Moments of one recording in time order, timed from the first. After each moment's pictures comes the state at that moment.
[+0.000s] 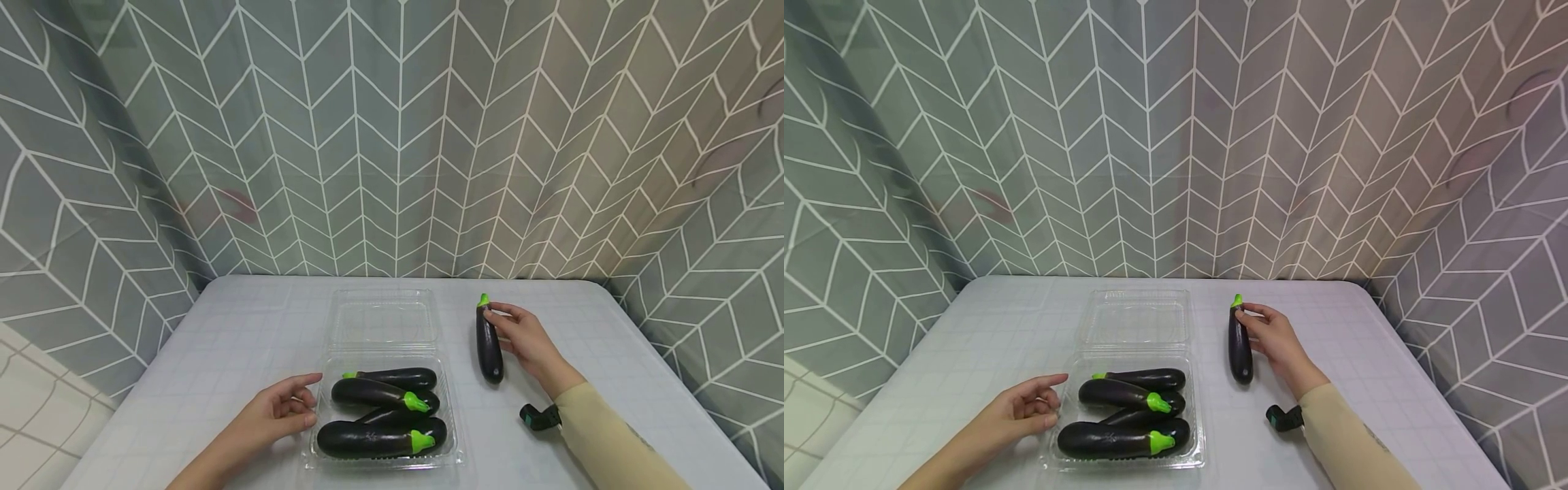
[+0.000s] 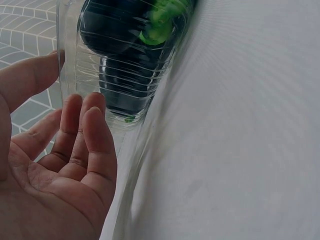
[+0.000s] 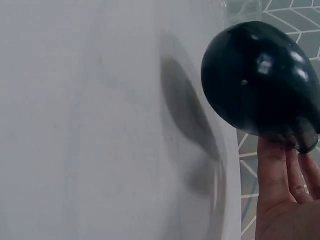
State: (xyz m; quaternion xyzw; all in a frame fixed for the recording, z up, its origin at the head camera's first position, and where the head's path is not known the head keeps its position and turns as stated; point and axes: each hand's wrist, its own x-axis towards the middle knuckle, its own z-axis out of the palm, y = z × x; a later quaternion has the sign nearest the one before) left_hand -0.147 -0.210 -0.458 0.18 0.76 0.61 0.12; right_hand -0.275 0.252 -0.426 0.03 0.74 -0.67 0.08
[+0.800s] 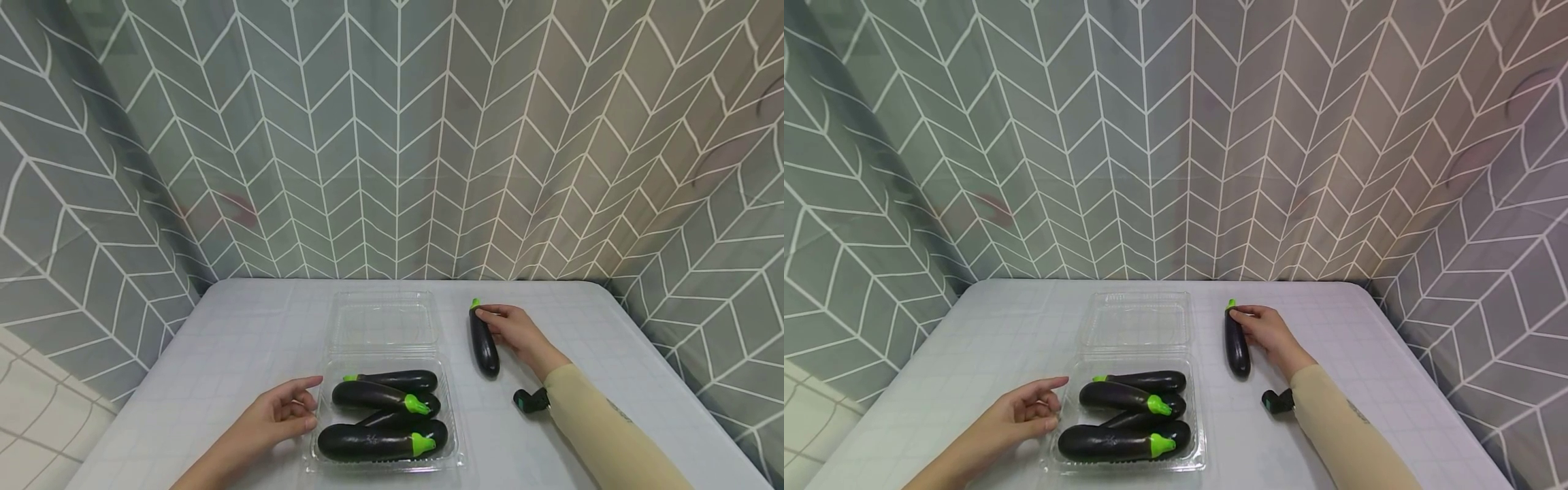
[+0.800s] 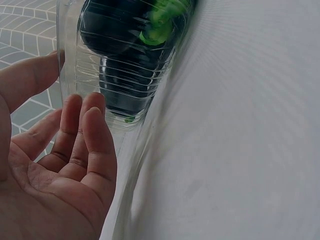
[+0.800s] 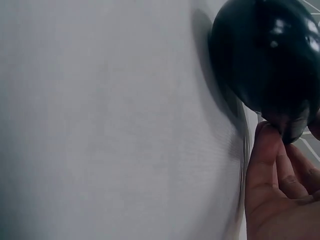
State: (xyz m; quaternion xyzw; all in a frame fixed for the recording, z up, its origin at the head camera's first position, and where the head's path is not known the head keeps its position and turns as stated) left_hand -0.148 -0.208 -0.457 0.16 0.77 0.60 0.14; right_hand -0.308 0.249 -0.436 0.04 0.80 -0.59 0.10
